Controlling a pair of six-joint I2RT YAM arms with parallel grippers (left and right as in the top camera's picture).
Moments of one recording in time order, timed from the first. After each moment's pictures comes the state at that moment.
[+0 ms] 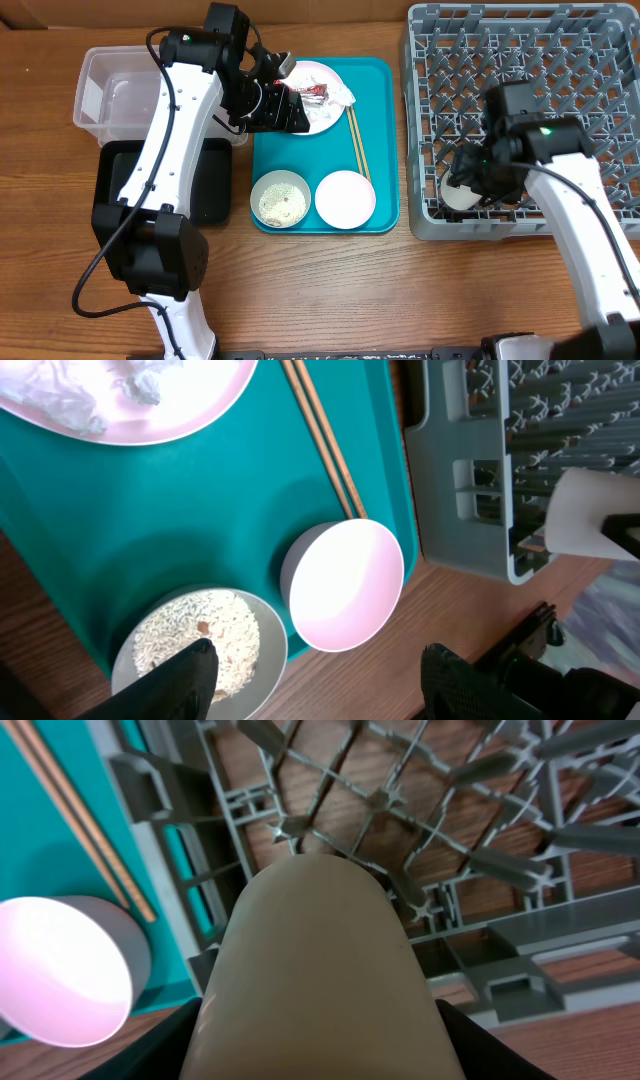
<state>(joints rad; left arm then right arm) -0.18 2.01 2.00 -1.39 0.54 0.03 0.13 1.52 1.34 -1.22 -0.01 0.43</state>
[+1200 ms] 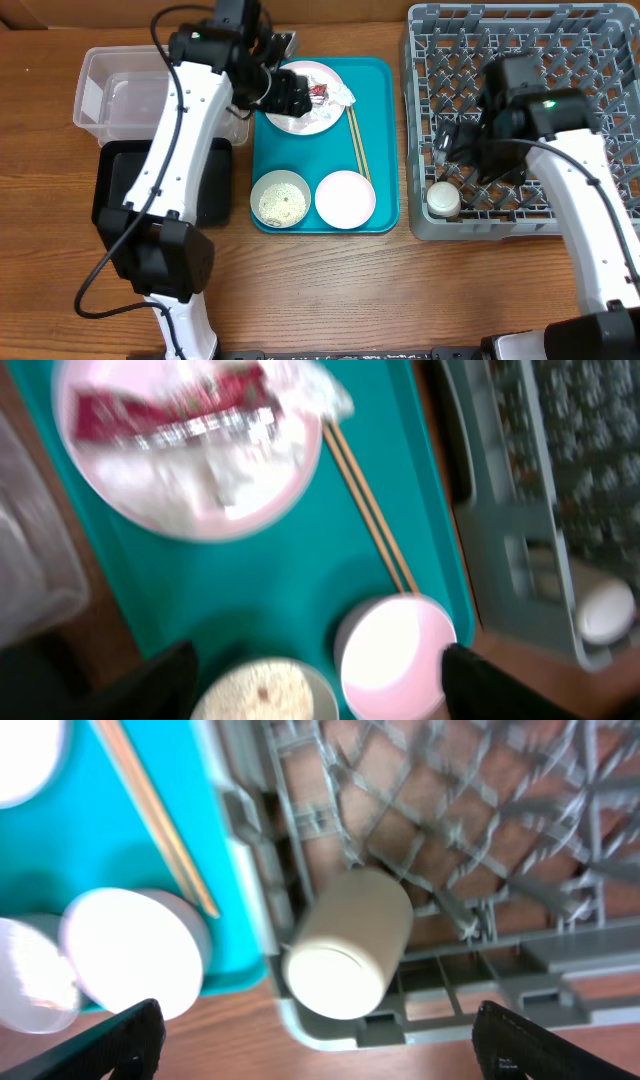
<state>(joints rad) -0.24 2.01 2.07 -1.23 0.32 -0.02 0.13 1.59 1.59 -1.34 -0.09 0.40</state>
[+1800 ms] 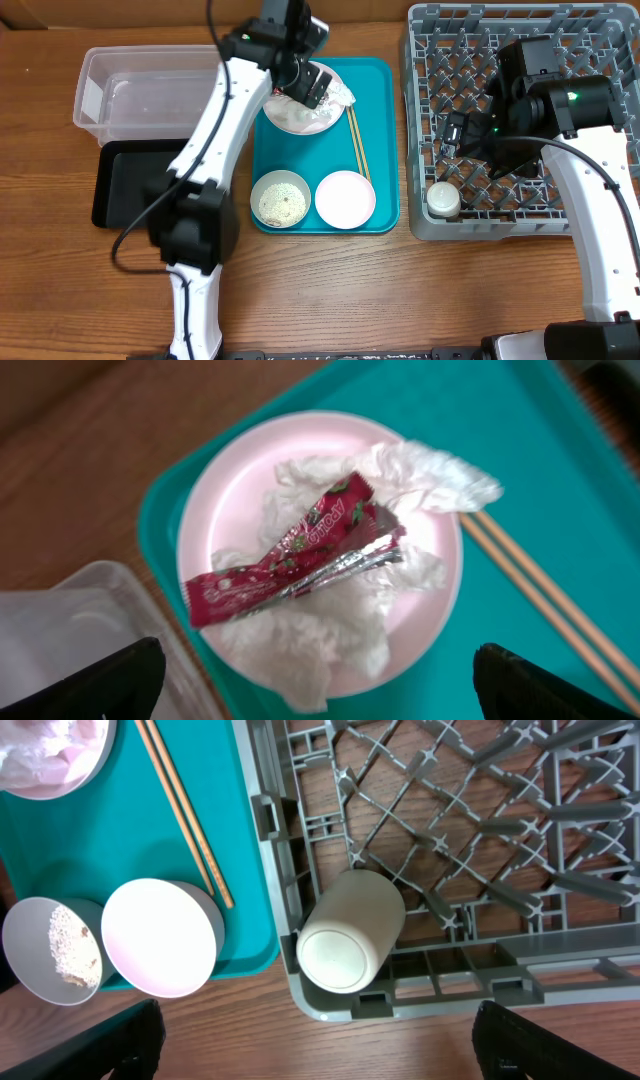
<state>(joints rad) -0.31 2.23 2.11 -0.96 0.03 0.26 0.12 1.59 1.69 -1.44 -0.09 0.34</state>
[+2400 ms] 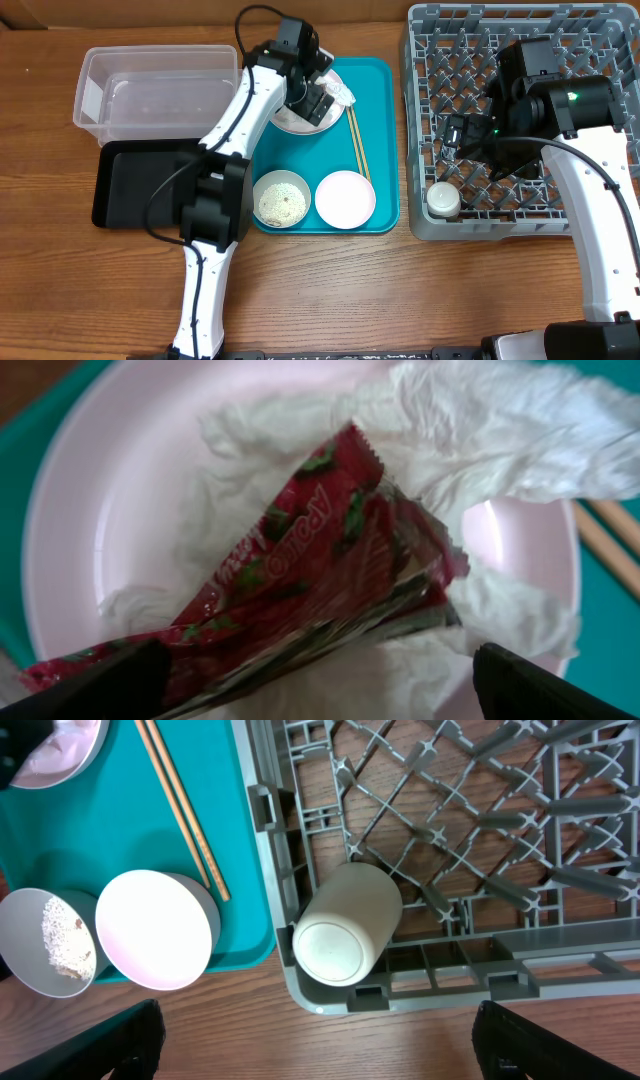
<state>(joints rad) -0.31 2.43 2.11 -0.87 0.04 0.29 0.12 1.59 1.69 -1.45 -0.09 0.33</state>
